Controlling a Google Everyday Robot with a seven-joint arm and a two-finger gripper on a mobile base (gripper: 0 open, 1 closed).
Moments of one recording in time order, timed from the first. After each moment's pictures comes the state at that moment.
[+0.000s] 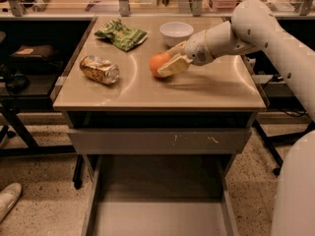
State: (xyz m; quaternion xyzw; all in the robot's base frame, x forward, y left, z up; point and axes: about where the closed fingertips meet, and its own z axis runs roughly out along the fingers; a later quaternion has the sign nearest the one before) arm 0.710 -0.049 0.850 -0.54 0.69 0.26 0.40
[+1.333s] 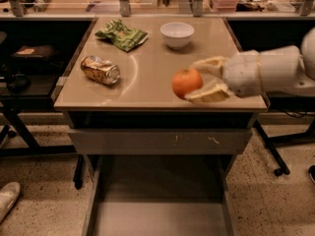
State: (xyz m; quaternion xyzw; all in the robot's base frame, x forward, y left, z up) arm 0.557 -0.103 0.898 -0.59 0.61 0.20 0.49
